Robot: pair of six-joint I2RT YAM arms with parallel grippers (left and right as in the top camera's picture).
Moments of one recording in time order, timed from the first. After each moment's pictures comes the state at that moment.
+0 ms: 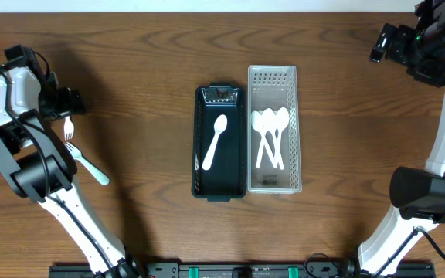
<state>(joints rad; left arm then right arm) 0.47 2.34 1.87 -1.01 -0.03 0.07 -0.13 2.00 2.43 -1.70 -0.06 0.30</state>
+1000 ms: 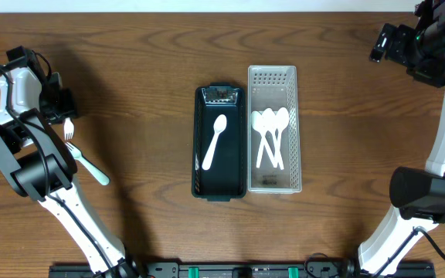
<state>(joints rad) 0.47 2.35 1.88 -1.02 -0.01 0.10 -0.13 2.00 2.43 -1.69 -0.06 0.31</state>
